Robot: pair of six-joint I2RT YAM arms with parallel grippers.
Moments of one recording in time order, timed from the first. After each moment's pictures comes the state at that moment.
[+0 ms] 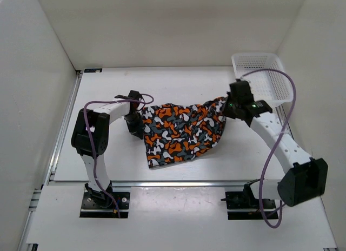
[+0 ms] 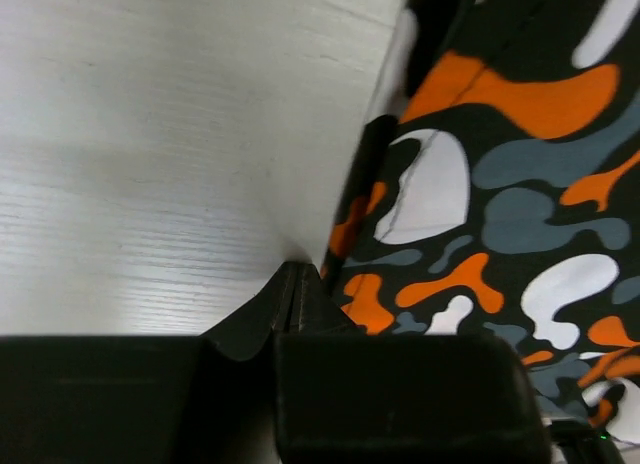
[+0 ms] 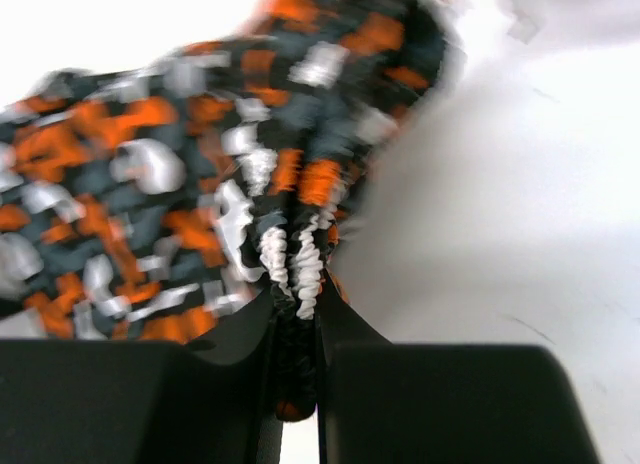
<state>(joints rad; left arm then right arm) -0.29 1.90 1.25 -0.81 0.08 -0.62 0.34 1.28 1.12 -0.67 0.16 0.54</state>
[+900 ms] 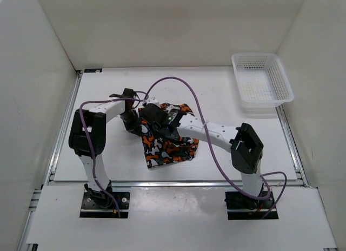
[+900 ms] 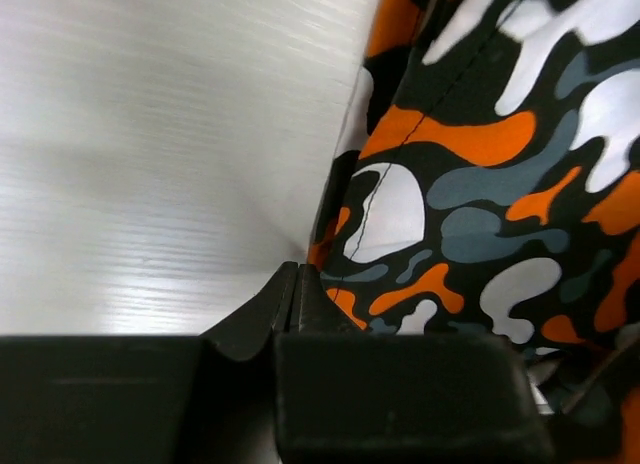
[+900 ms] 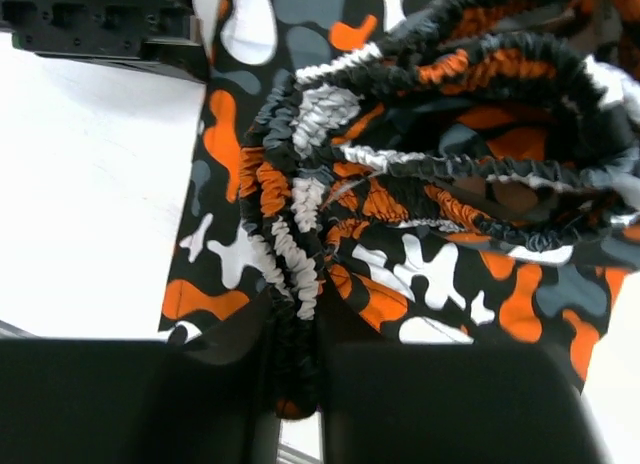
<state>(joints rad) -0.24 1.90 1.25 -0.79 0.12 -0.63 1.10 1.91 1.64 -0.72 0.31 0.48</state>
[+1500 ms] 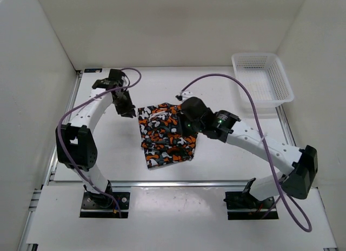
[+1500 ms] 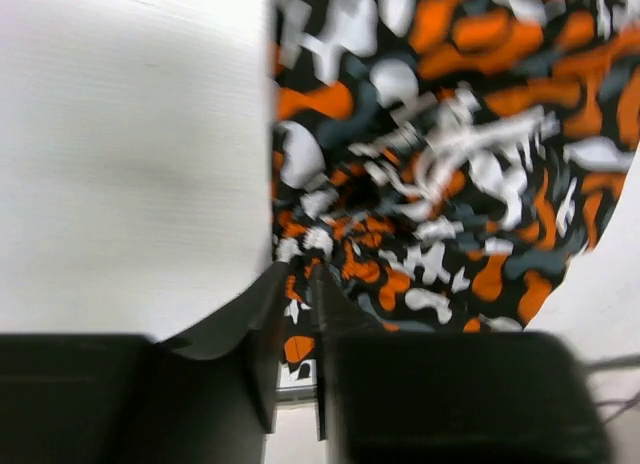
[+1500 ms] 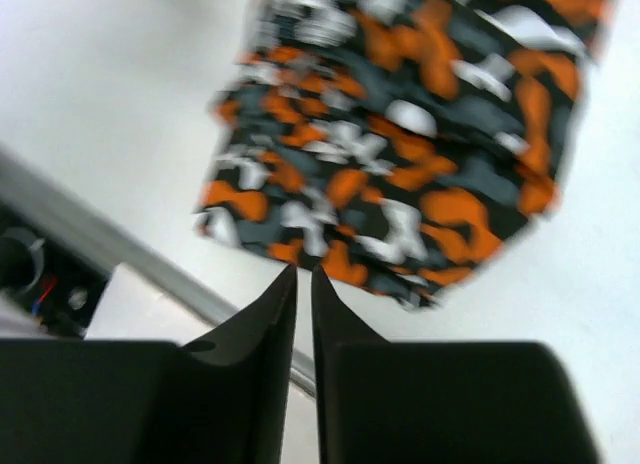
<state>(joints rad) -0.16 1.70 1.47 -0.96 0.13 -0.50 1.01 1.40 1.33 -0.68 0.14 0.46</state>
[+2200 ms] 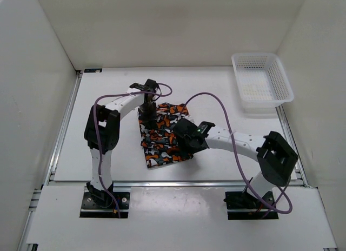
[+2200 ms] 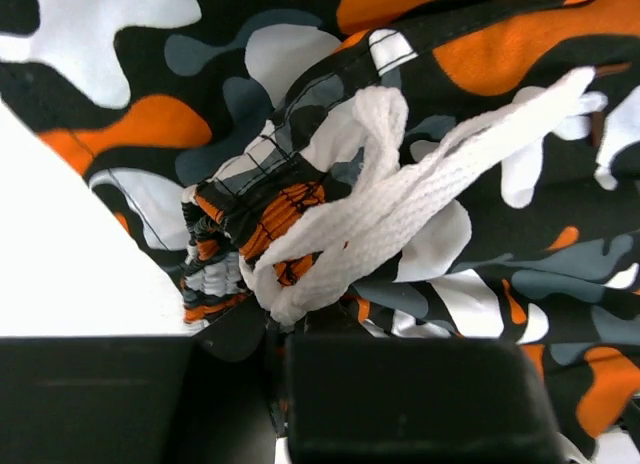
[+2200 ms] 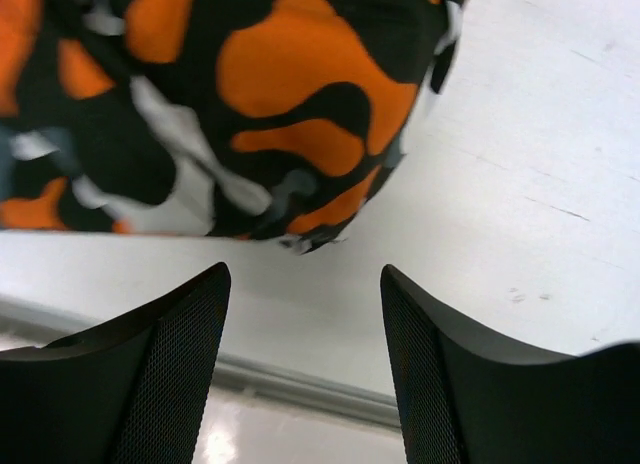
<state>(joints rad) -0.43 2.05 1.59 -0.96 0.06 -0.48 0.99 1.57 1.08 -0.73 0.22 0.54</state>
